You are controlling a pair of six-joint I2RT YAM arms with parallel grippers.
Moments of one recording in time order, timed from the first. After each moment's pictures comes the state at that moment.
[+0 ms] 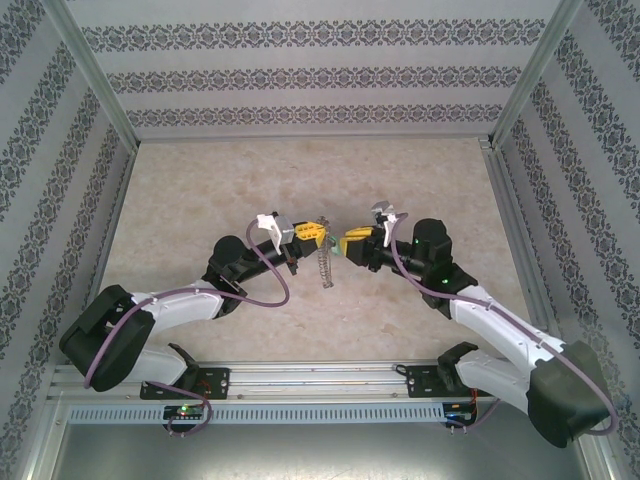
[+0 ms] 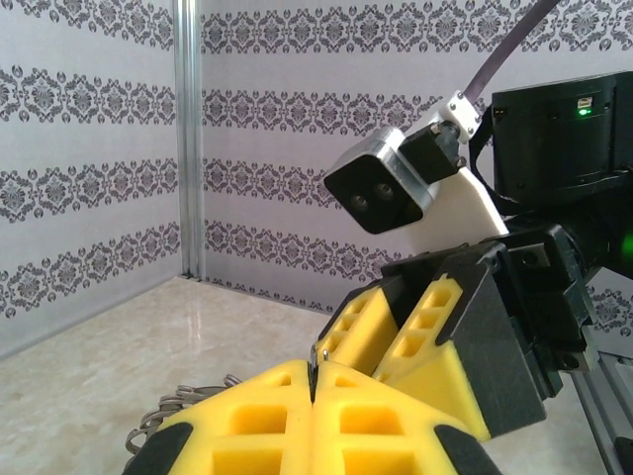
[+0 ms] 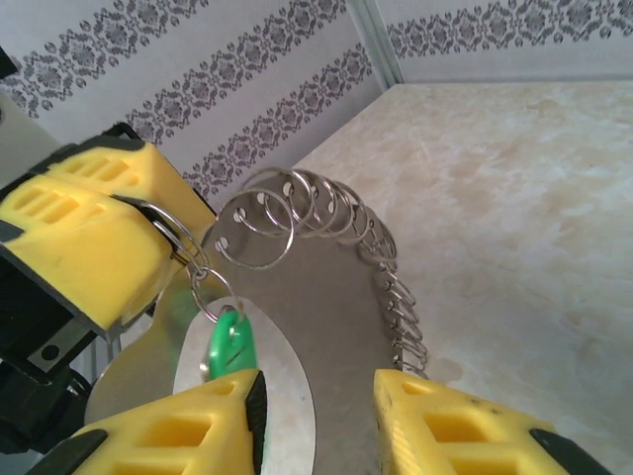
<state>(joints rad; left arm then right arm) -0.64 1.36 0.50 1.08 0.45 -0.14 0.47 1.02 0.52 0.30 -0.62 0.37</state>
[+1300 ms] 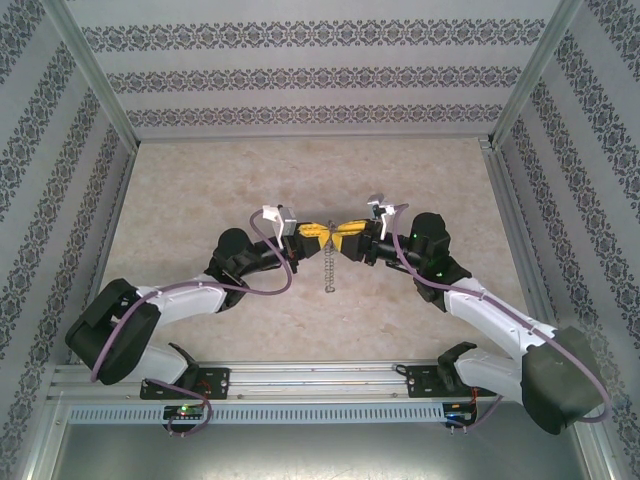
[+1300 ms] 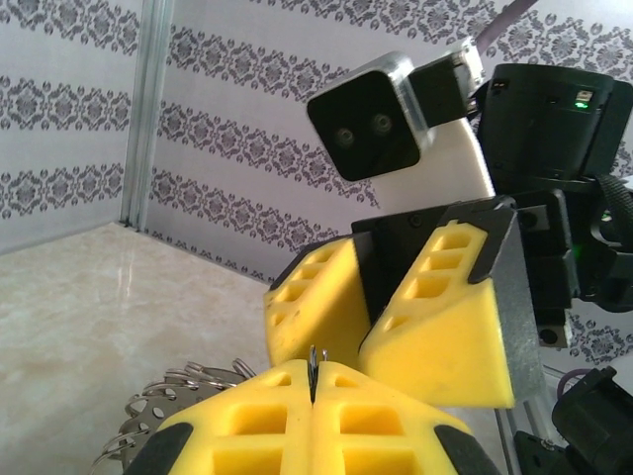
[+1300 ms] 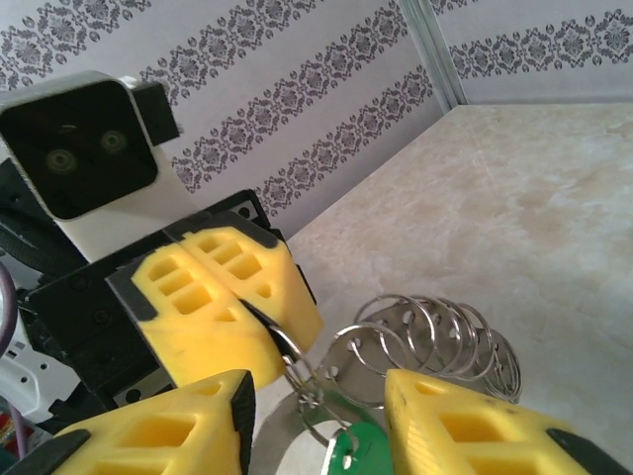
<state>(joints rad) -0.61 1.42 0.55 1.03 0.56 -0.34 0.46 1.11 0.56 0.45 -0.73 0.48</state>
